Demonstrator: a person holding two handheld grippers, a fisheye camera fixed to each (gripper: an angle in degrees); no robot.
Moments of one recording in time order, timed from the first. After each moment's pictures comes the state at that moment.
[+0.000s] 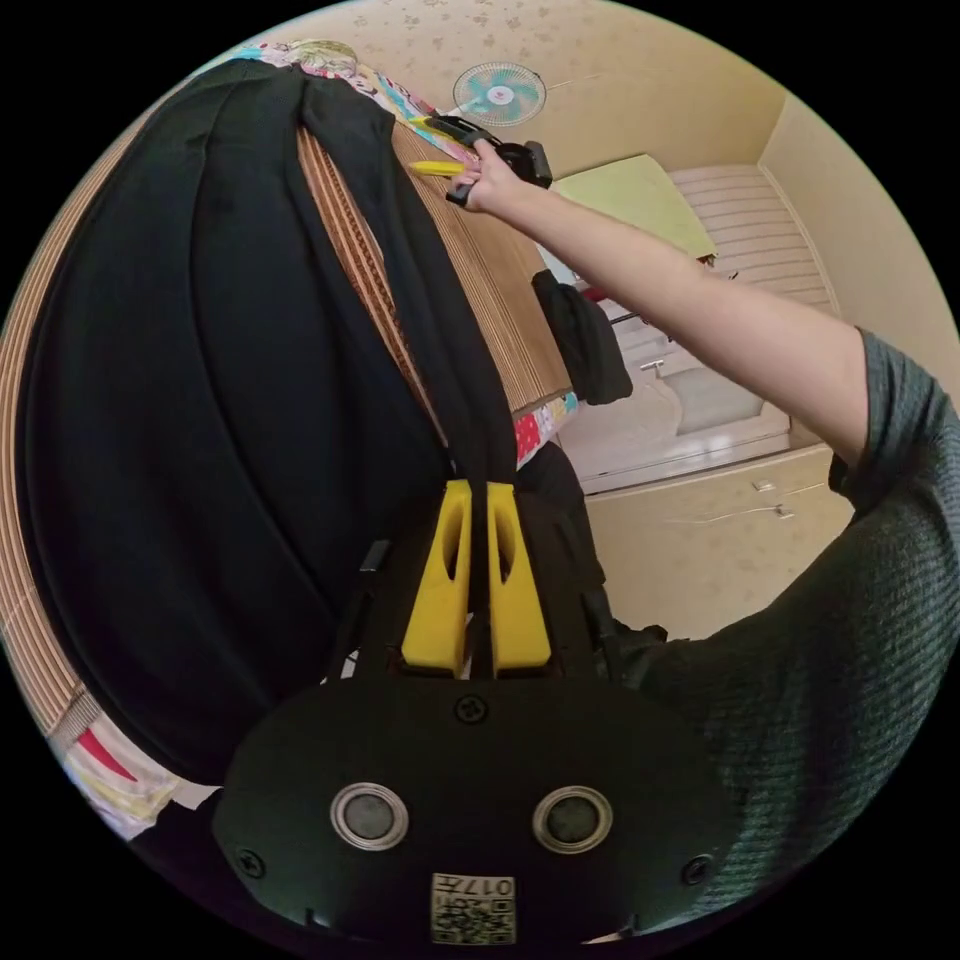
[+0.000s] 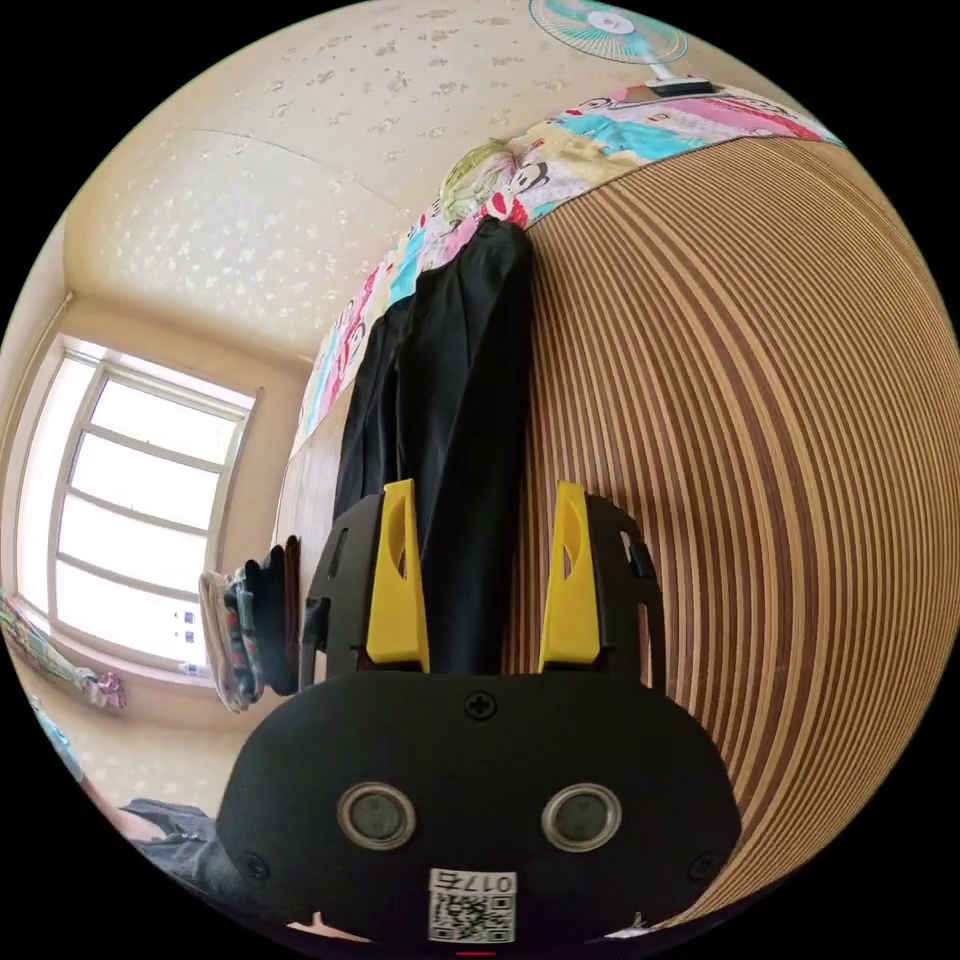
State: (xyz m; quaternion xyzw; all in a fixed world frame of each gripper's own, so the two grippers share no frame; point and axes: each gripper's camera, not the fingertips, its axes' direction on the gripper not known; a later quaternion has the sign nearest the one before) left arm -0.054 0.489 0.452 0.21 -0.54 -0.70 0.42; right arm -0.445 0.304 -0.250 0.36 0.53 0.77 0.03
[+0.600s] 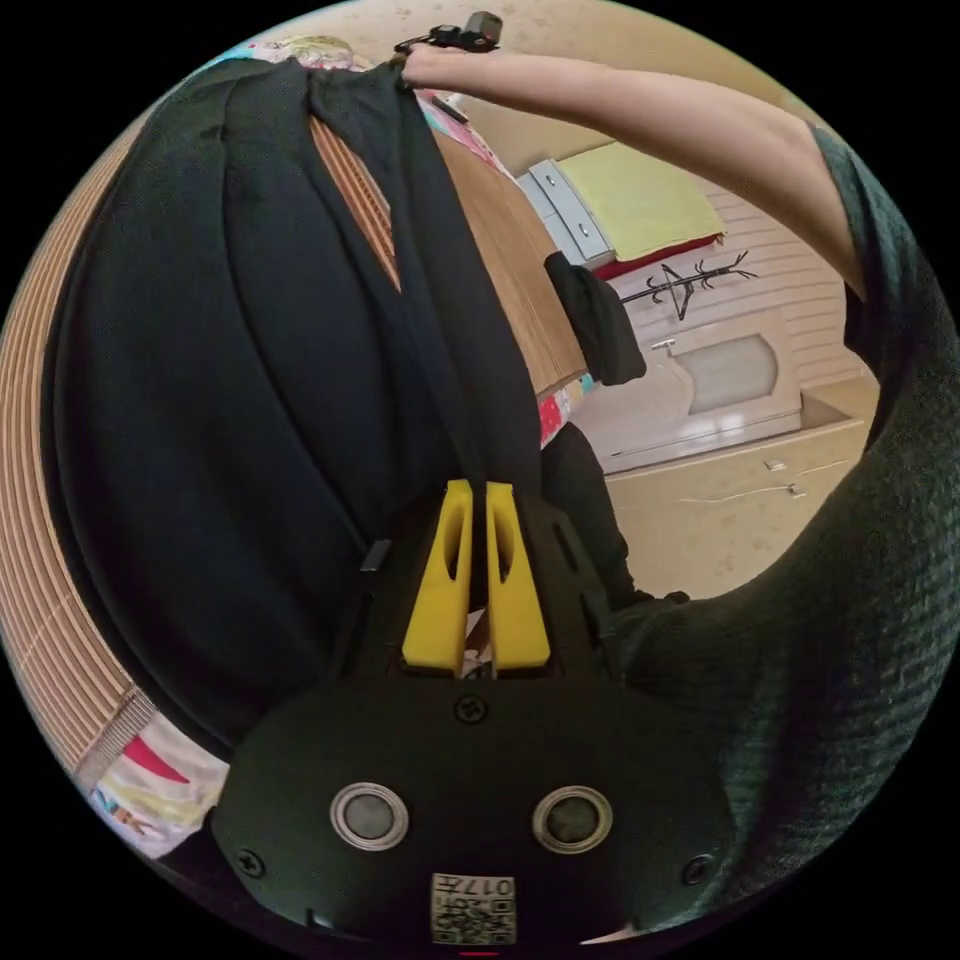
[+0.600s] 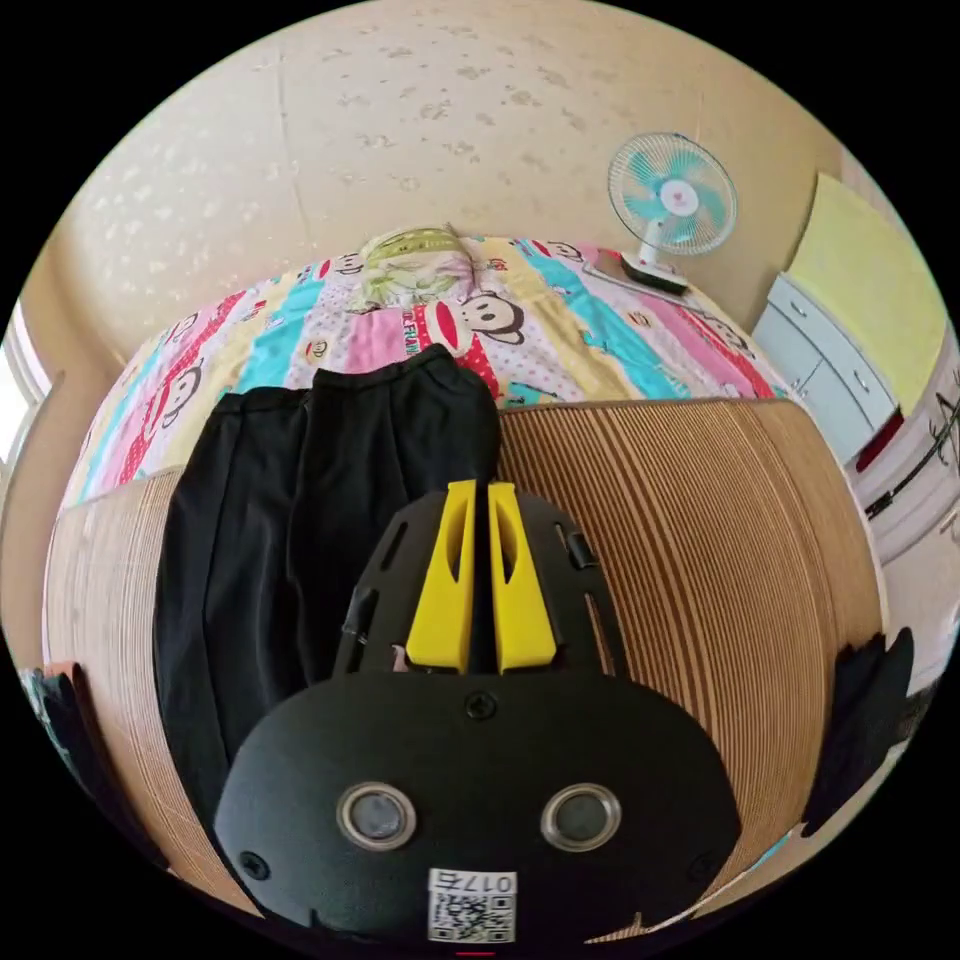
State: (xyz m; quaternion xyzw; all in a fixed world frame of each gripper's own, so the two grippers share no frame) left arm -0.038 0.500 0.444 0.18 -0.53 -0.72 0.42; right arm -0.274 0.431 -0.436 -0.01 0.63 0.77 -0.13
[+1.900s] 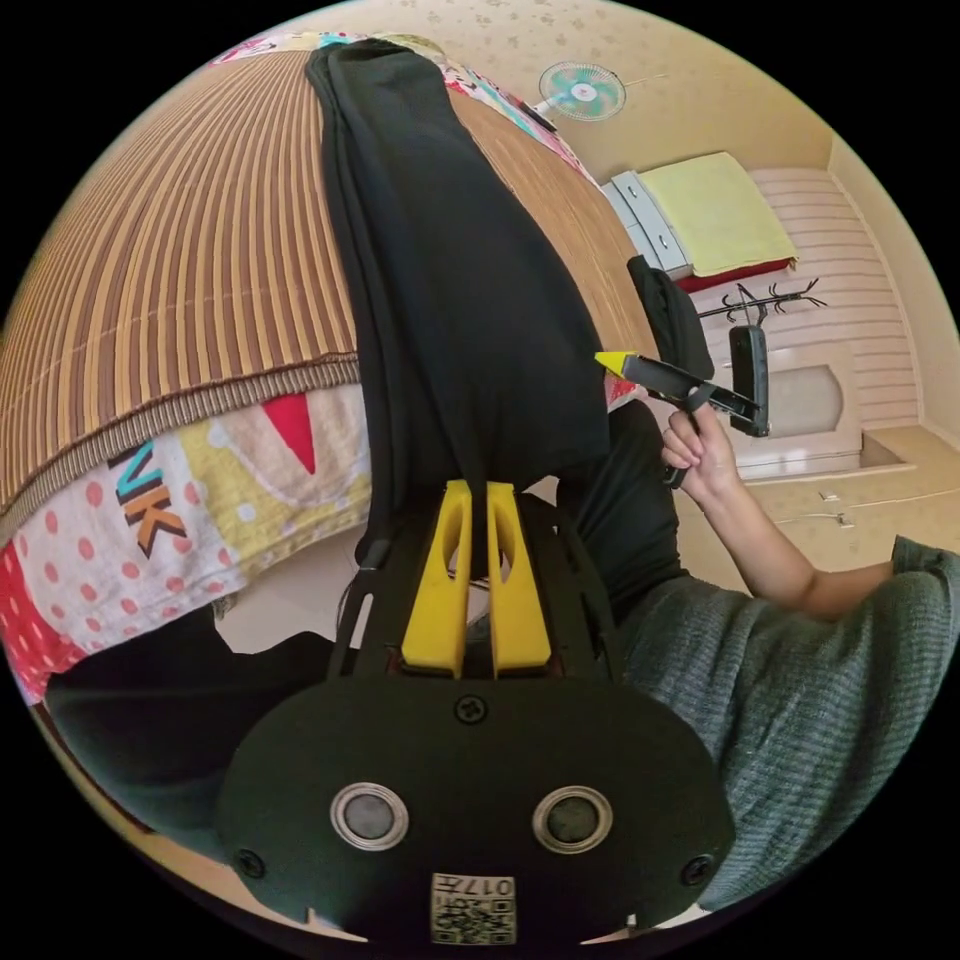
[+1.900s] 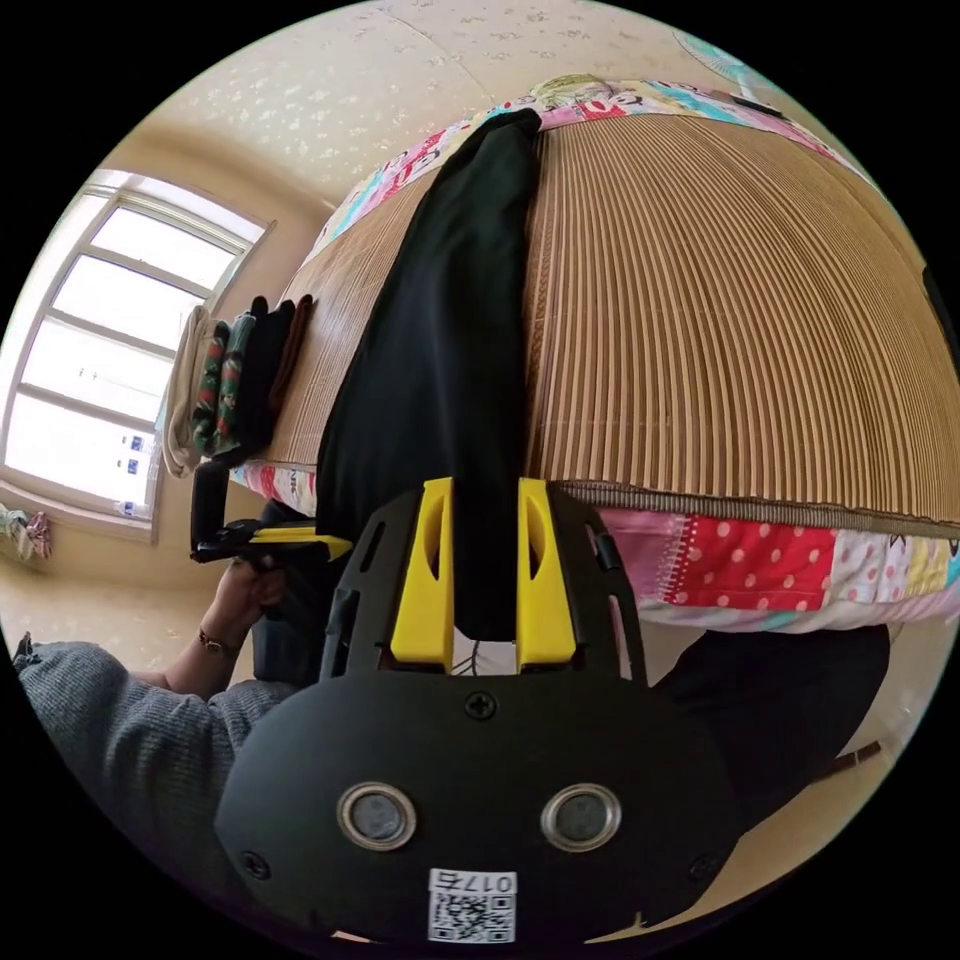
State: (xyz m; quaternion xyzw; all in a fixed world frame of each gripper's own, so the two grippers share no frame) left arm 0.060 0.459 0.488 0.15 -0.55 -0.76 0.32; right arm -0.235 0.160 0.034 0.23 0.48 0.84 0.10
